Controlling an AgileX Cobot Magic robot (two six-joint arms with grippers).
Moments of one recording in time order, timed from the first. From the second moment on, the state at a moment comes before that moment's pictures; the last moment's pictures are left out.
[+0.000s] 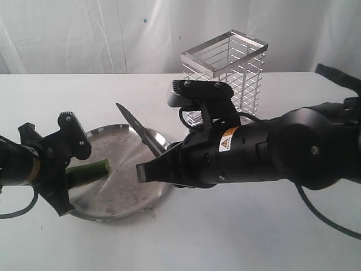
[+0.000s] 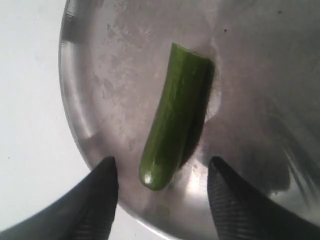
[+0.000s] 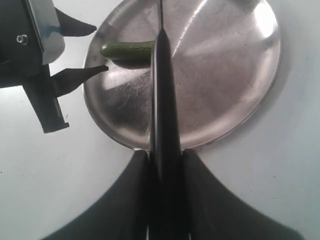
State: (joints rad) left arm -0.31 1.57 -0.63 1.53 0.15 -0.83; right arm 0.81 1.43 -0.83 0.36 0.20 0.05
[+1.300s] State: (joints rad) left arm -0.32 1.62 -0.82 1.38 0.18 -0.81; right arm 0.81 1.45 -0.83 0.36 0.16 0.05
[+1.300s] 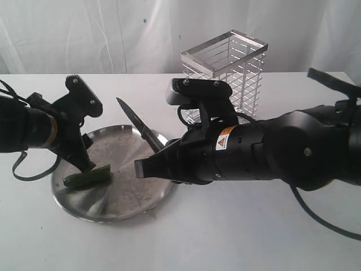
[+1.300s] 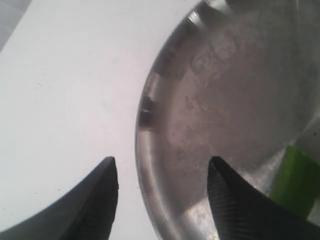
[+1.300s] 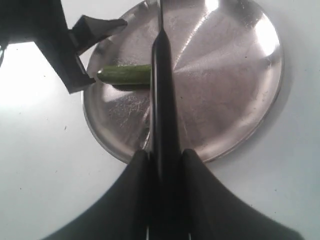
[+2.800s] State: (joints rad) left arm -0.32 1.30 -0.62 1.67 -0.33 -1.20; right arm 0.81 1.45 -0.82 0.36 0.12 0.02
